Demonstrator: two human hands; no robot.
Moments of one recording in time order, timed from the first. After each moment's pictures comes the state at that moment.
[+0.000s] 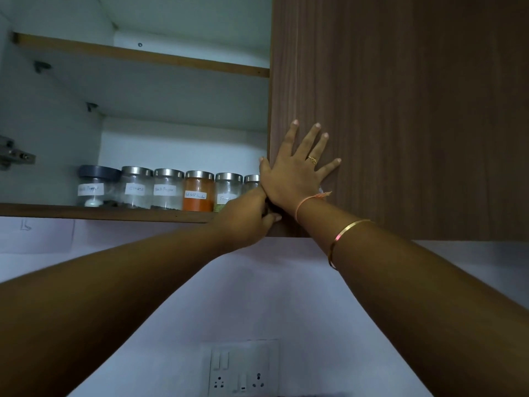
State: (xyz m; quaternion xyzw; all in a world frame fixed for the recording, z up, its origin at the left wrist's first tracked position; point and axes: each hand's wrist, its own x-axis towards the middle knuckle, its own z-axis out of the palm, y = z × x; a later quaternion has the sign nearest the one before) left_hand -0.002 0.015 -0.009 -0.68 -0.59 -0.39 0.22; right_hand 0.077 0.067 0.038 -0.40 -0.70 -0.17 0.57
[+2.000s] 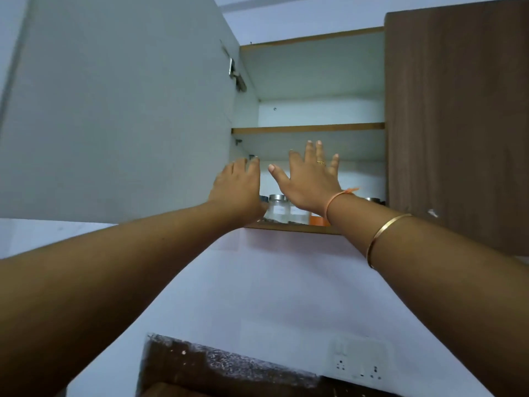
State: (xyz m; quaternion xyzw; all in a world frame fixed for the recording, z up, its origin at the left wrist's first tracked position) left_hand -0.047 -0.305 0.014 -0.41 -0.77 -0.23 0.44; right_hand 0.042 -0.203 0.044 -0.22 -0.86 -0.12 0.44
